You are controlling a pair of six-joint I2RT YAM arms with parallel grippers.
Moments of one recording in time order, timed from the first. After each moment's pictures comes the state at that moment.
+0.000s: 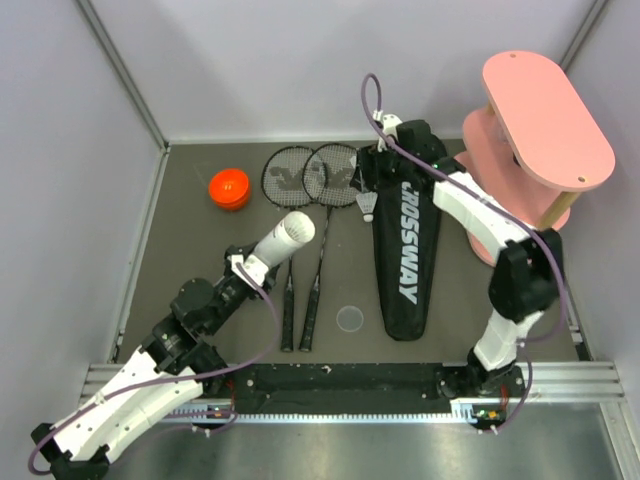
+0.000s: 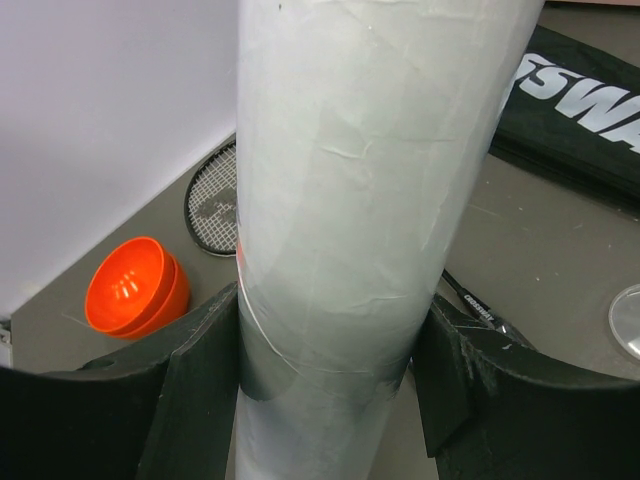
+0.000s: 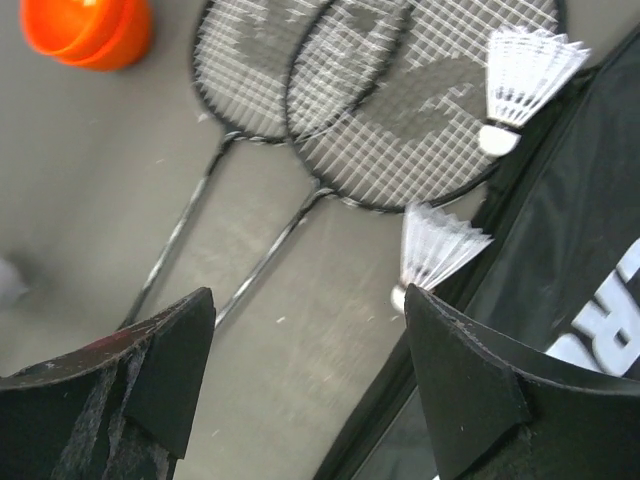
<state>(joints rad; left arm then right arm) -0.76 0.38 0.46 -0.12 -0.15 0.36 0.45 1.69 1.49 -0.37 -0.27 0.16</state>
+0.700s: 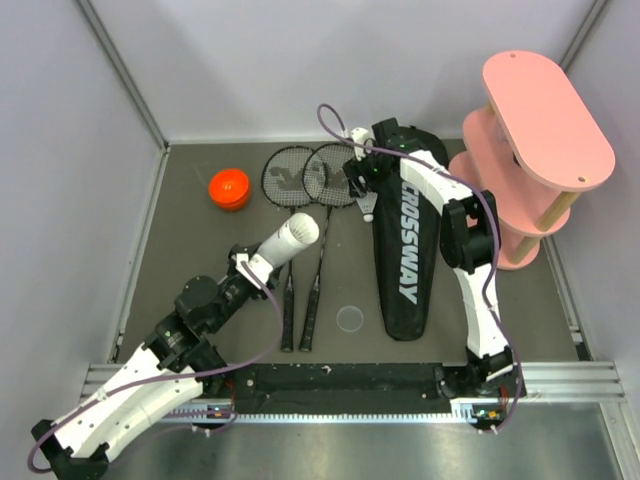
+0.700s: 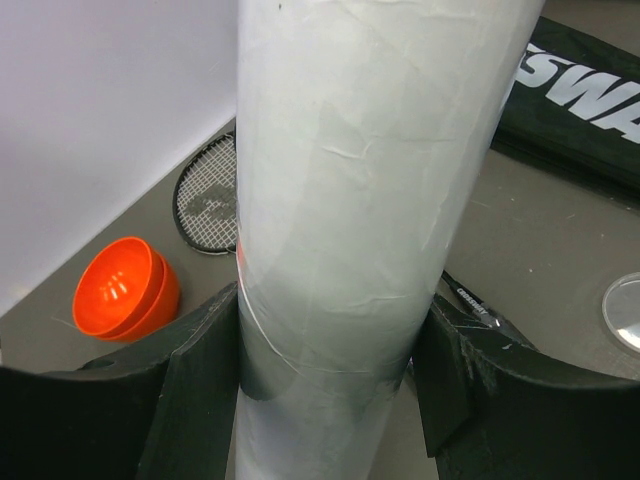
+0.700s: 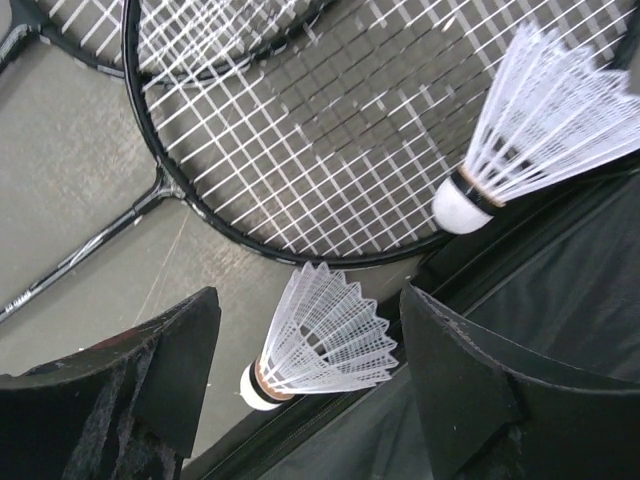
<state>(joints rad) -0.76 0.42 0.46 -0.11 -0.13 0.36 0.39 2.30 2.04 -0.62 -0.35 -0.29</state>
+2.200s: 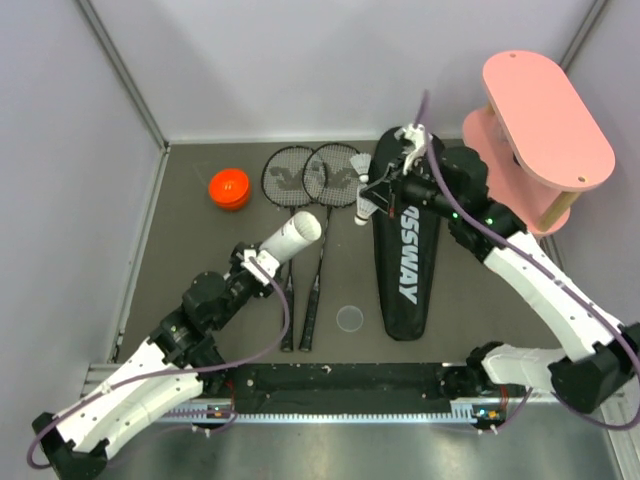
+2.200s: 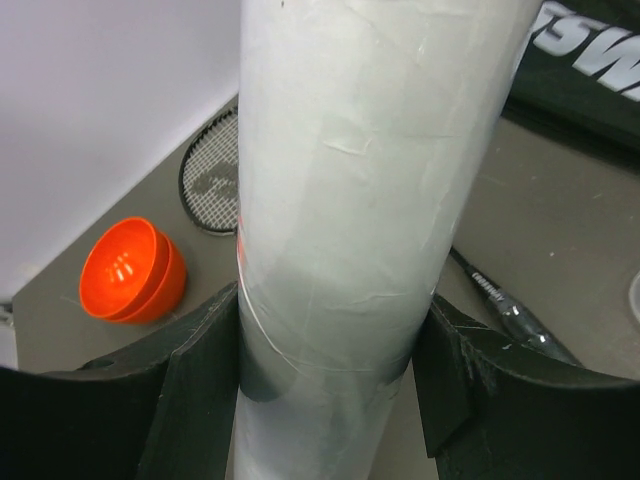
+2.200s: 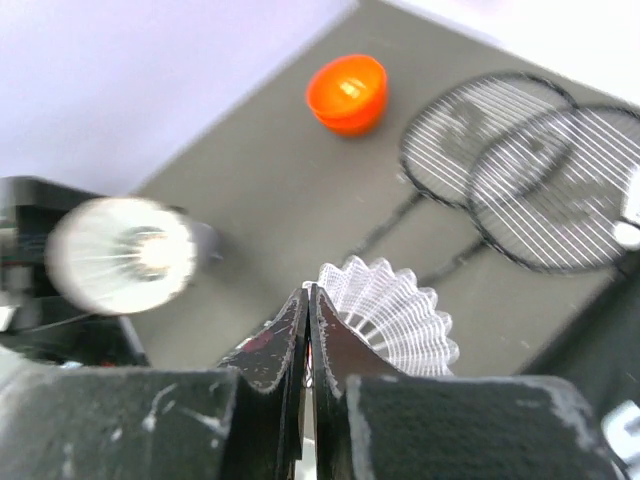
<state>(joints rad) -0.76 0.46 0.46 -0.11 -0.16 0.37 0.56 1.24 1.29 -0.31 -0.37 0.18</state>
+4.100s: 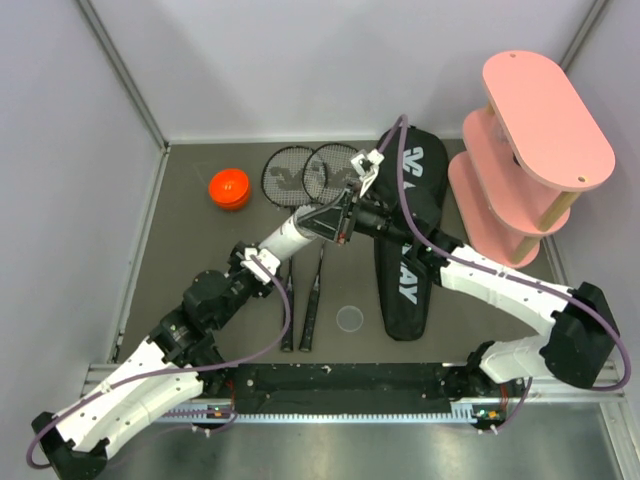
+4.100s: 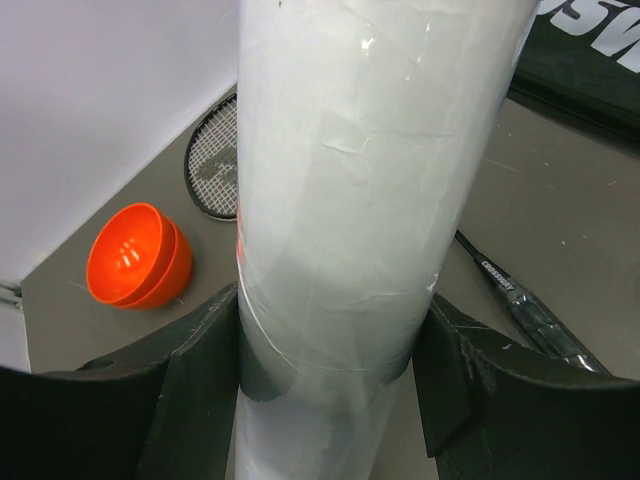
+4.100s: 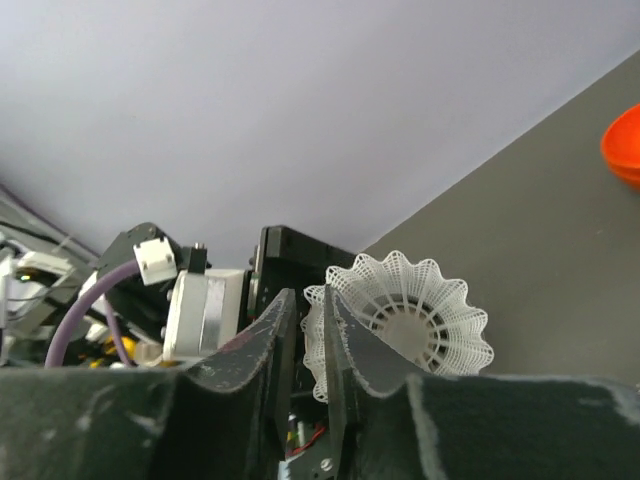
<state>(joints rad) -0.76 0.49 0.47 -0.14 -0.19 0.38 0.84 1.32 1.02 0.48 -0.43 0.69</state>
